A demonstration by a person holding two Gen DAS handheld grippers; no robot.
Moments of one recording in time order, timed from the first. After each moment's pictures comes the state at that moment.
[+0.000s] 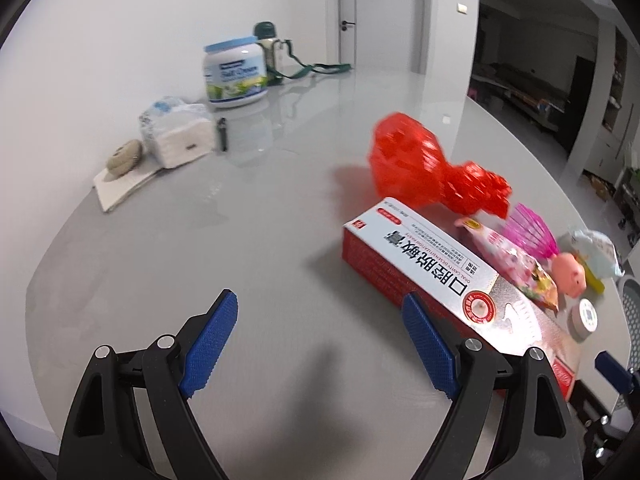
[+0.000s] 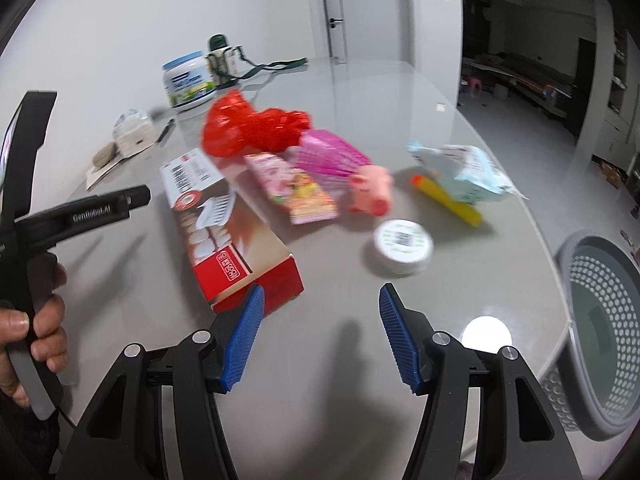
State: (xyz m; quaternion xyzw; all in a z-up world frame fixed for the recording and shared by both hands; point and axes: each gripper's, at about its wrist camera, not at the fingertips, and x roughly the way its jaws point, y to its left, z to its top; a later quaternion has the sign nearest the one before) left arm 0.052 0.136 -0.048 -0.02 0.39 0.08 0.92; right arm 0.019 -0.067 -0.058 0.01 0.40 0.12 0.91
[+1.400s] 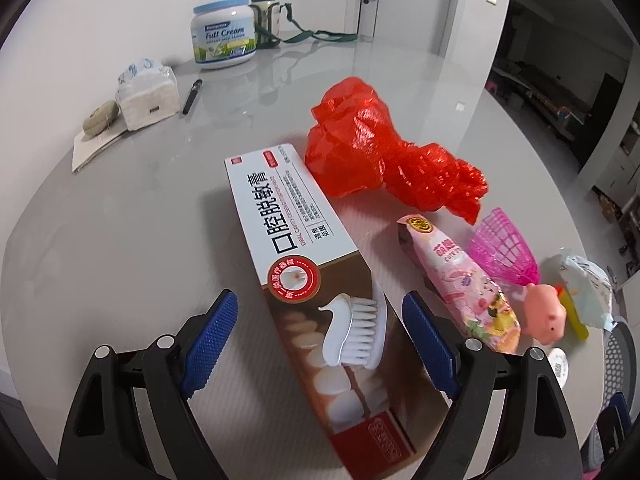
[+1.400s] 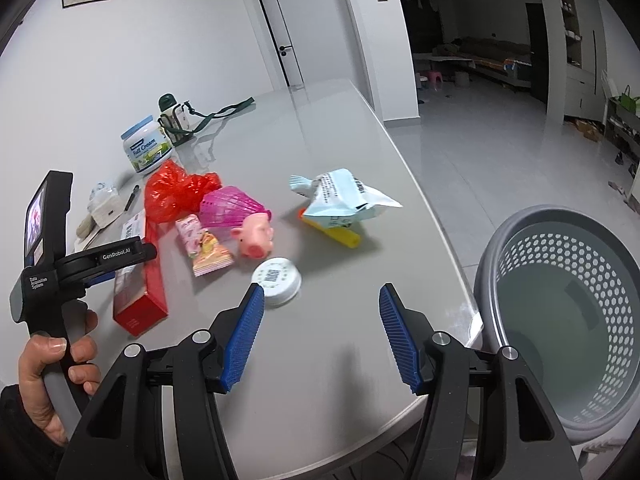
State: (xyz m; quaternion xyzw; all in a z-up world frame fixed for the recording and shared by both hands) left arm 0.095 0.069 -0.067 -0.08 0.45 0.11 0.88; right arm 0.015 -0.186 -0.043 0.11 0.37 0.06 0.92
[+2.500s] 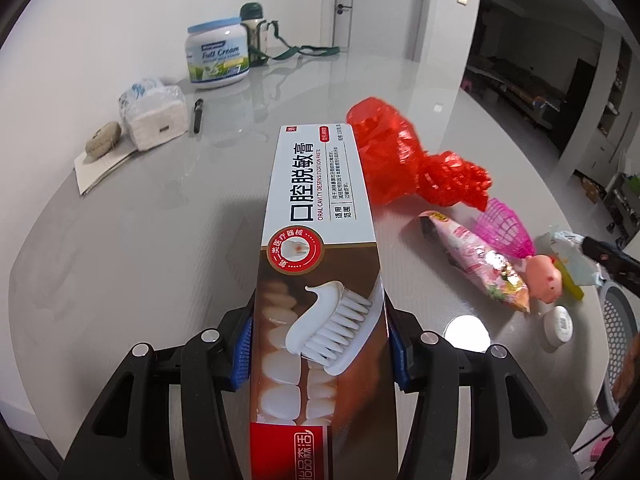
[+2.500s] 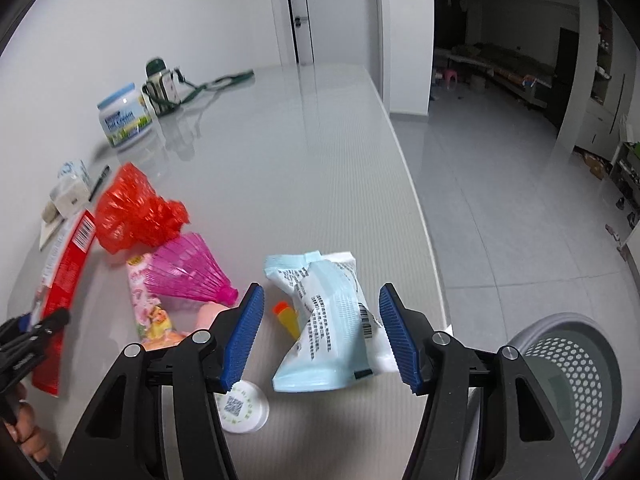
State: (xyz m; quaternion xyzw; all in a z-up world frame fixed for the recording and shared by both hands) left arm 0.061 0.100 -0.046 -0.04 0.42 0.06 0.90; right arm 0.148 -0.166 -0.031 0.01 0.43 0.07 0.90
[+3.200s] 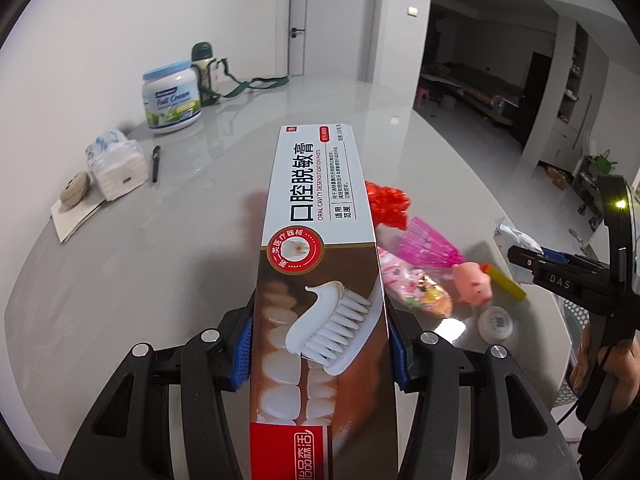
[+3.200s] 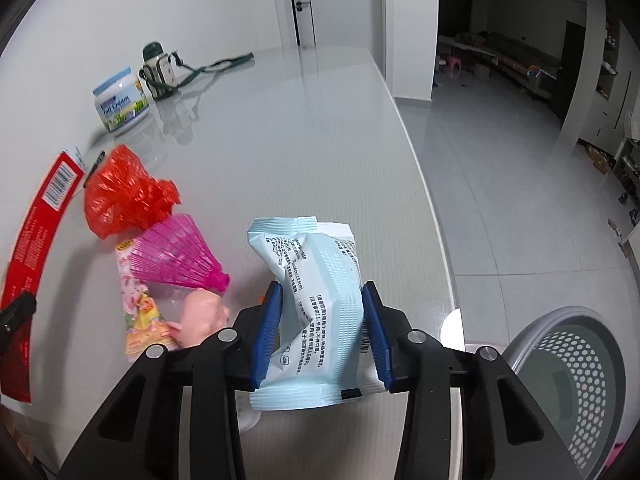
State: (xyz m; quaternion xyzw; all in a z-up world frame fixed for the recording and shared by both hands) left arm 0.047 0.057 -0.010 -0.02 0.38 -0.01 0.92; right arm 0.141 -0.167 -0.034 0.02 0.43 0.06 0.90
